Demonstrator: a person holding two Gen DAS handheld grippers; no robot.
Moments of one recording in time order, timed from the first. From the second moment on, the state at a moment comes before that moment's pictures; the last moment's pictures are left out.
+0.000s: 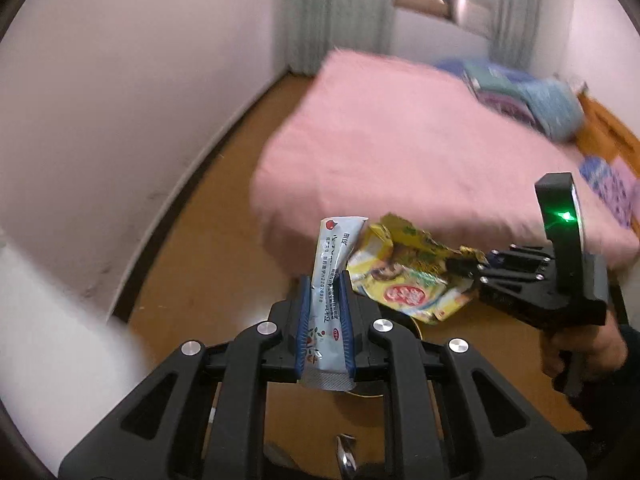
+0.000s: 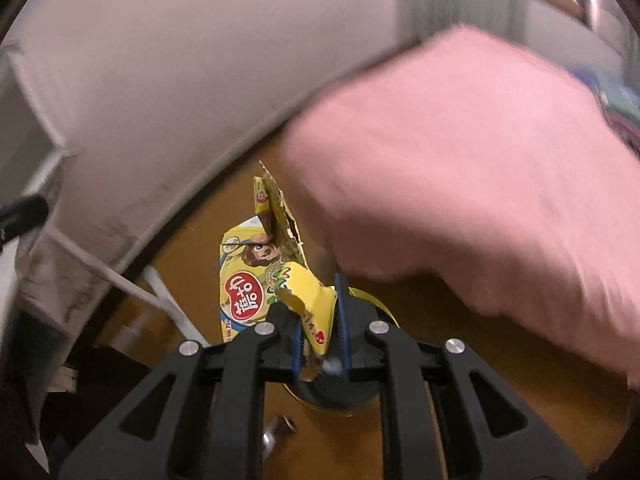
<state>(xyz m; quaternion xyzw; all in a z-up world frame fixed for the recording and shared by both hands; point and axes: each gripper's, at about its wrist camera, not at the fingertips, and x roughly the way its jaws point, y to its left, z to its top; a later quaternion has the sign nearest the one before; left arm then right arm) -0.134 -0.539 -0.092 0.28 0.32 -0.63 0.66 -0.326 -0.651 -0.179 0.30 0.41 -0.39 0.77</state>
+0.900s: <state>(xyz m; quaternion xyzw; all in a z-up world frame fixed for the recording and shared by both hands) -0.159 -0.640 -0.277 0.37 0.46 -0.61 0.54 -0.348 -0.685 -0.288 0.40 0.47 -0.38 0.69</state>
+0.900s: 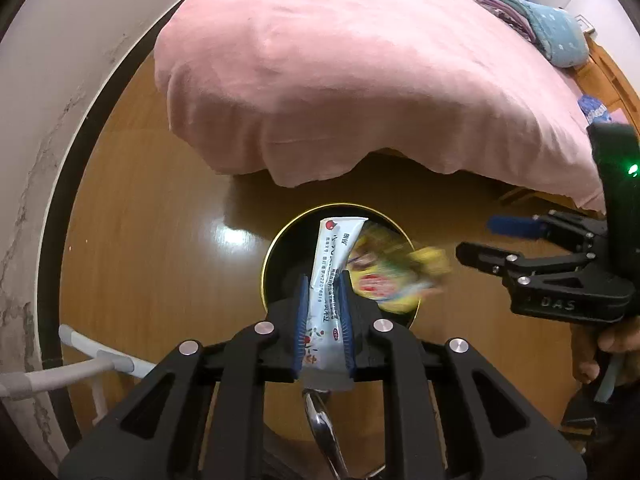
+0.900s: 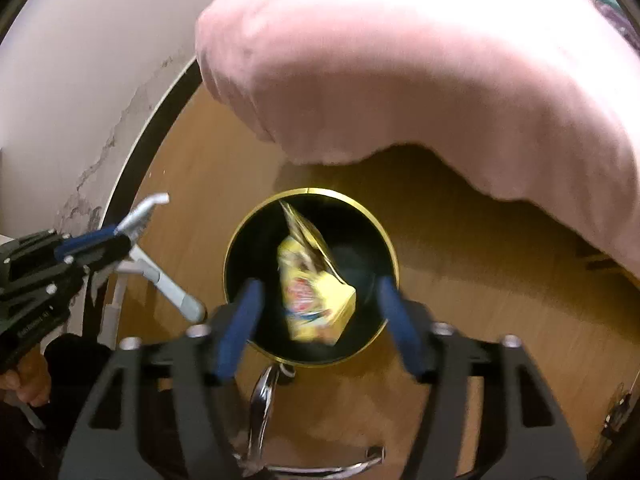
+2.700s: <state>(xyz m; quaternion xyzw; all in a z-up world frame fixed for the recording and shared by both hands) 0.045 0.073 -0.046 0.01 0.40 -0.10 0.91 0.064 -0.123 -0.021 -0.03 0.41 0.23 0.88</state>
